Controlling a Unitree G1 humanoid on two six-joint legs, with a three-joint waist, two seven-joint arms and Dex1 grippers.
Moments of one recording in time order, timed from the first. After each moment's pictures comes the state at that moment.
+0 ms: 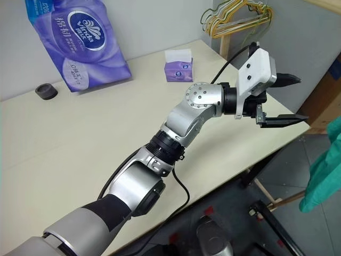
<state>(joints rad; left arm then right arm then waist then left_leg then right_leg) -1.27 -0.16 -0.27 0.58 -0.22 0.08 -0.95 -0.52 -1.23 -0.72 0.43 0.94 1.42 -0.21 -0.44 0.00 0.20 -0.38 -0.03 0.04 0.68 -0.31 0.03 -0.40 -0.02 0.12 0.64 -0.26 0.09</state>
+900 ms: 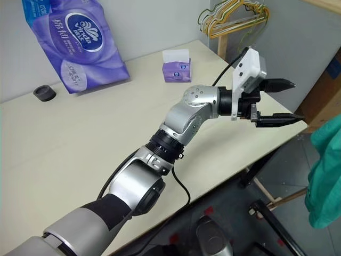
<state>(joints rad) -1.28 -0.16 -0.21 0.64 -0.31 0.15 -0.99 -0.38 -1.18 -0.91 -0.09 0.72 1.61 0.02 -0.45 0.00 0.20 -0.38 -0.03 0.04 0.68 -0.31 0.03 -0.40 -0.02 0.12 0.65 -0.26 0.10</state>
